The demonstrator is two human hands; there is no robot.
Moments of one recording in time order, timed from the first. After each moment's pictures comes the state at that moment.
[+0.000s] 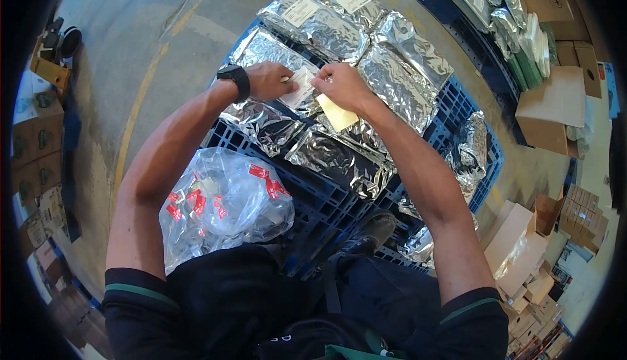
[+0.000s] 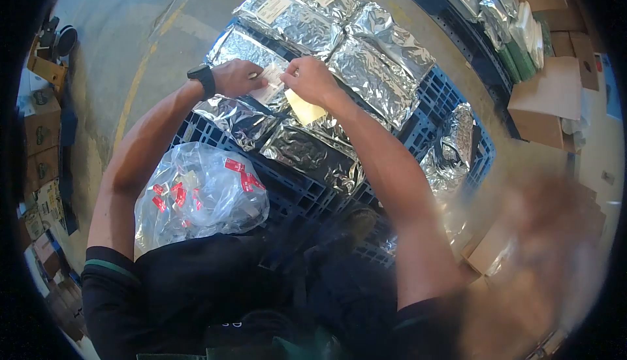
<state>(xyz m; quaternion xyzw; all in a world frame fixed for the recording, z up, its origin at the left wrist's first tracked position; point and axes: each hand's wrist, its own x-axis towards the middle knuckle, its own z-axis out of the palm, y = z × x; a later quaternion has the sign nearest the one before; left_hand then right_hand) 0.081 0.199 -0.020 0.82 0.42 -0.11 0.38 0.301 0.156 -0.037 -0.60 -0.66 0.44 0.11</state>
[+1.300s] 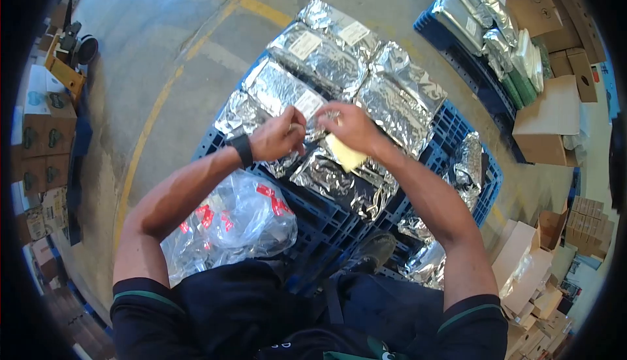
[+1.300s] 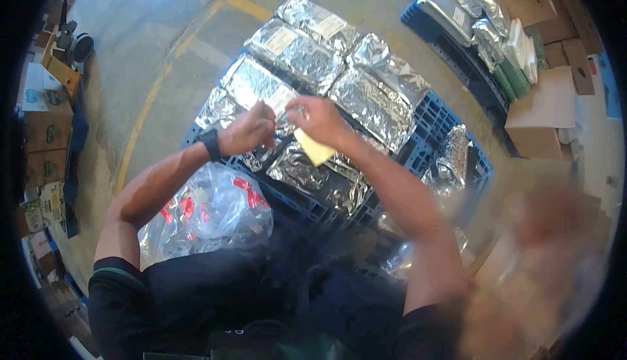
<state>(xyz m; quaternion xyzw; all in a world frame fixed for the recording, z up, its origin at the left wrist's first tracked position) 0.077 0.119 -0.007 0.67 0.39 0.16 0.61 0.314 0.124 -0.013 -0.49 -0.71 0.43 0.24</state>
